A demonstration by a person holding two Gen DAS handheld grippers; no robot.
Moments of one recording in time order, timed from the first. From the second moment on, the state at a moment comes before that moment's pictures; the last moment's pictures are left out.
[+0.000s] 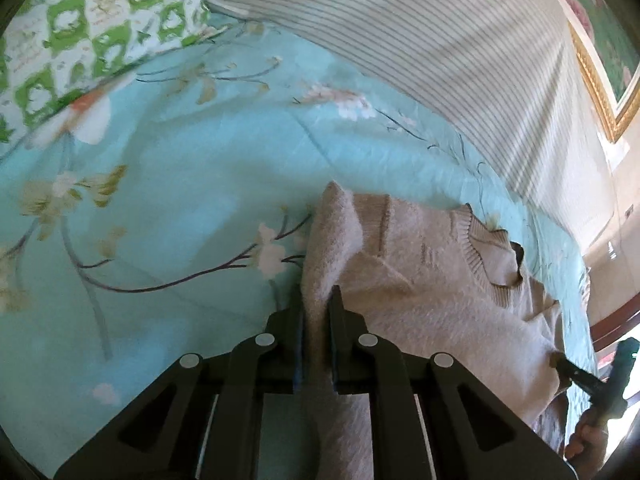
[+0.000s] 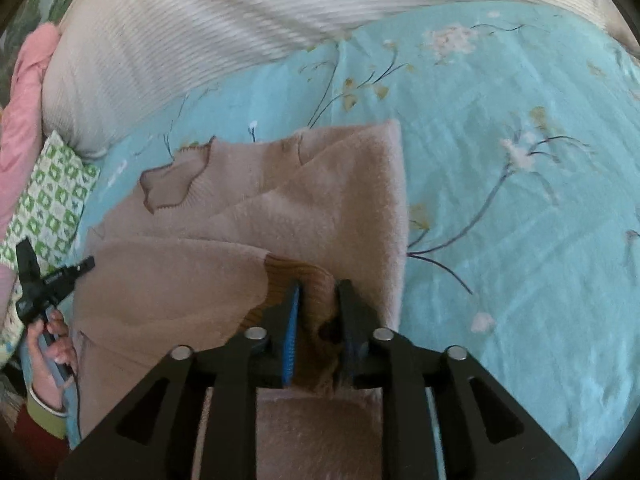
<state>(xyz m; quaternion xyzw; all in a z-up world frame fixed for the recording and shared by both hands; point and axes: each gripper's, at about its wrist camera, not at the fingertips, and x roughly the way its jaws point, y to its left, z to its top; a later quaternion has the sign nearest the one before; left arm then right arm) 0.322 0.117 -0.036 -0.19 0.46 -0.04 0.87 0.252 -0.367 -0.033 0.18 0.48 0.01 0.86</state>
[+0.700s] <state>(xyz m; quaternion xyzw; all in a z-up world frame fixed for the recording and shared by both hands) 0.069 0.114 -0.003 -0.17 0.50 -0.08 0.85 0.081 -0.329 0.008 0.21 0.46 0.07 0.86</state>
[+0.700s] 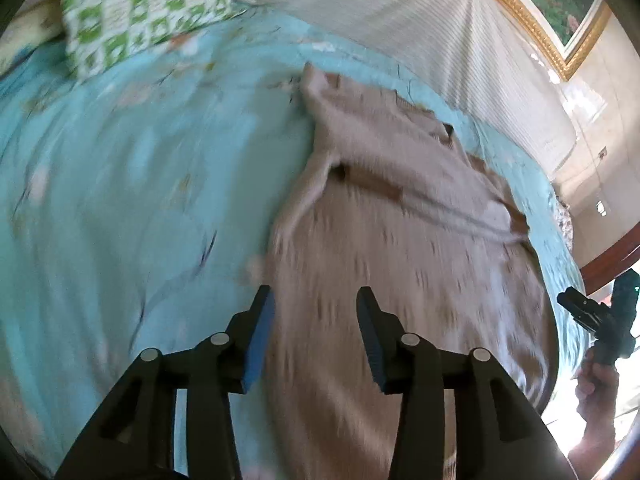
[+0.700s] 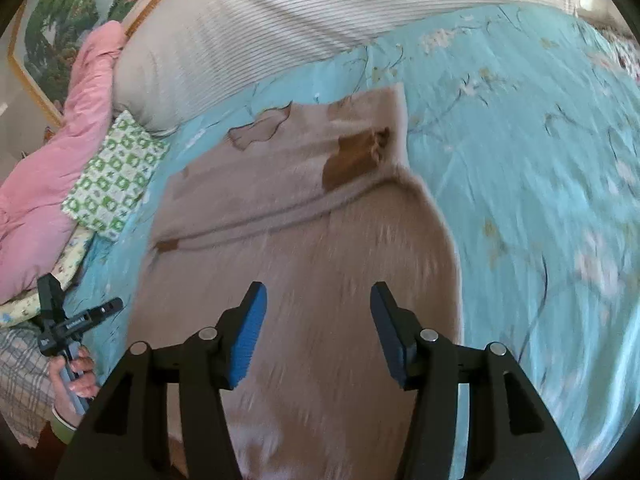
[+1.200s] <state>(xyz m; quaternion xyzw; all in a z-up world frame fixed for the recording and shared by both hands) -0.060 0.093 -0.046 -0.16 0.55 -0.16 0.81 -0.031 -0.315 0.004 0.20 0.45 0.12 0.86</state>
